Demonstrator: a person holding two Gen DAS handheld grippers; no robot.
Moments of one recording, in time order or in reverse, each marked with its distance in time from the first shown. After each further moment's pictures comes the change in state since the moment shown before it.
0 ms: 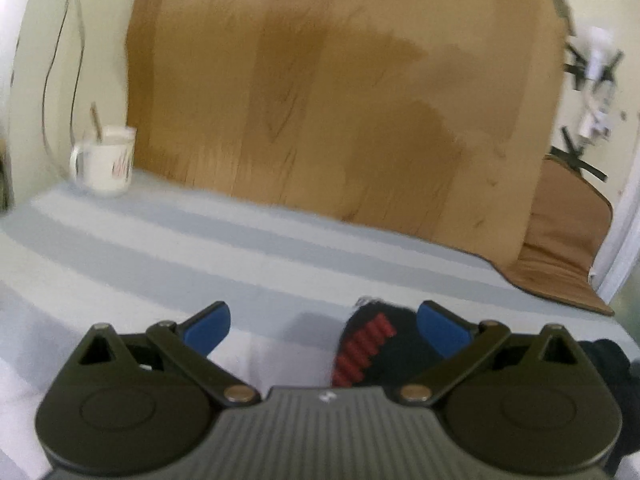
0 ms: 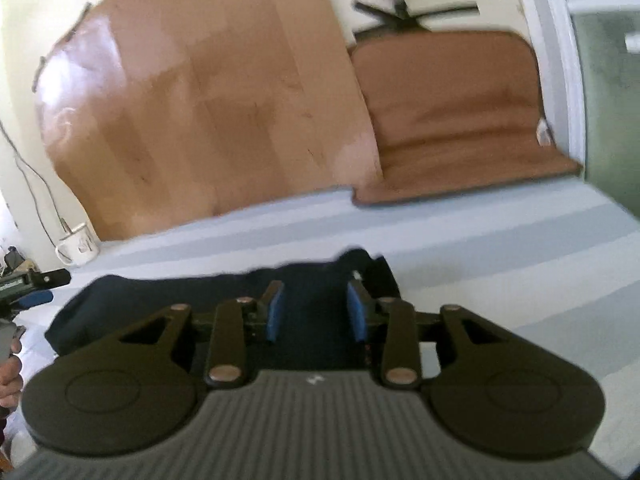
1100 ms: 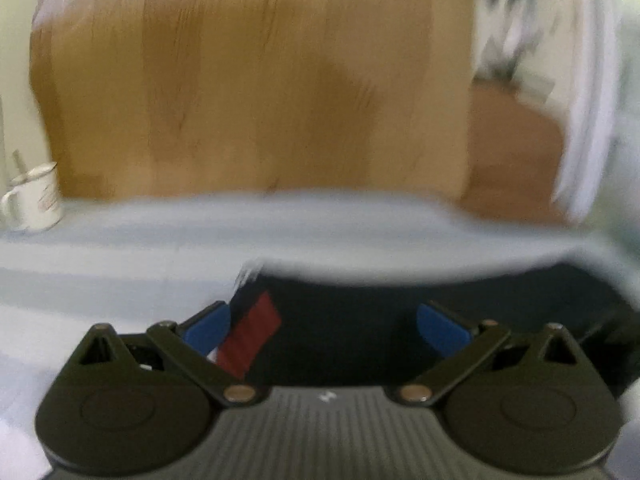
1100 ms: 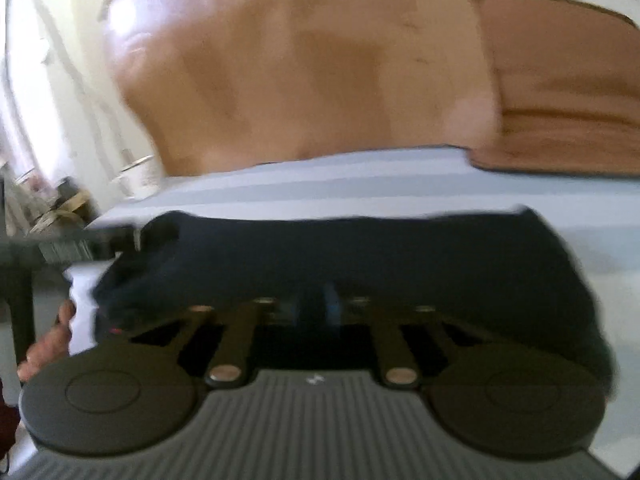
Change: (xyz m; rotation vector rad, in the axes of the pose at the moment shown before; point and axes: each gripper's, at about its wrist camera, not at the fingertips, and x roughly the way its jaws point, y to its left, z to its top) left arm 0.024 -0.074 -0.032 0.287 0.096 -0.010; right arm 0.050 0.046 -0.017 -0.124 0.111 0.169
